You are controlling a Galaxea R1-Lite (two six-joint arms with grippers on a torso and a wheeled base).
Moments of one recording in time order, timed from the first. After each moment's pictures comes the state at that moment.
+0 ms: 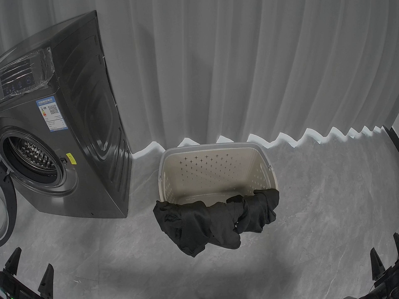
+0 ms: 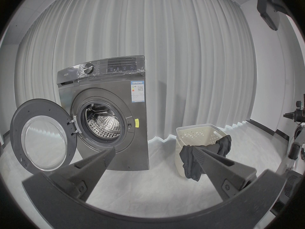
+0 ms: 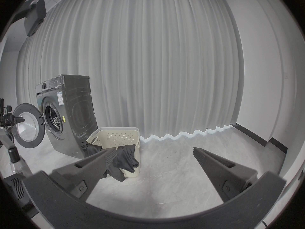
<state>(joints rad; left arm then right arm) 0.00 0.02 -0.02 0.00 0.00 0.01 0.00 0.02 -0.02 -0.01 0.00 0.00</state>
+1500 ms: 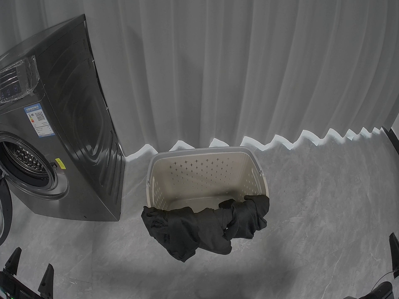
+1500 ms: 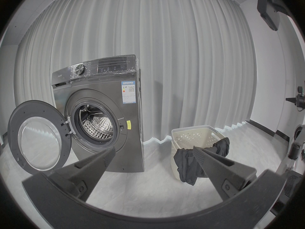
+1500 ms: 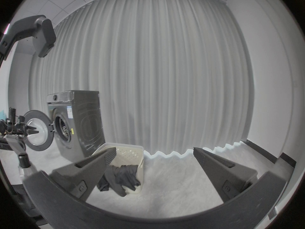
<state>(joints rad) 0.00 0.02 -0.02 0.00 0.00 0.01 0.00 0.11 -0.23 -0.02 0.14 -0.02</state>
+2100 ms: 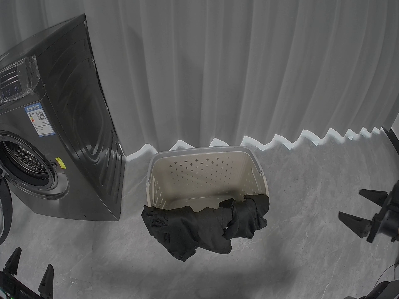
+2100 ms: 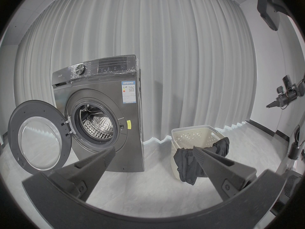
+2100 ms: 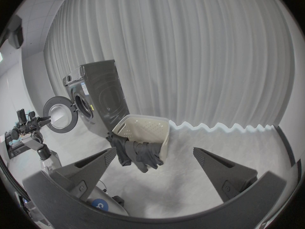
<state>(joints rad) 0.00 0.02 -0.02 0.00 0.00 0.01 0.19 0.92 -0.29 -0.36 0.24 -0.06</state>
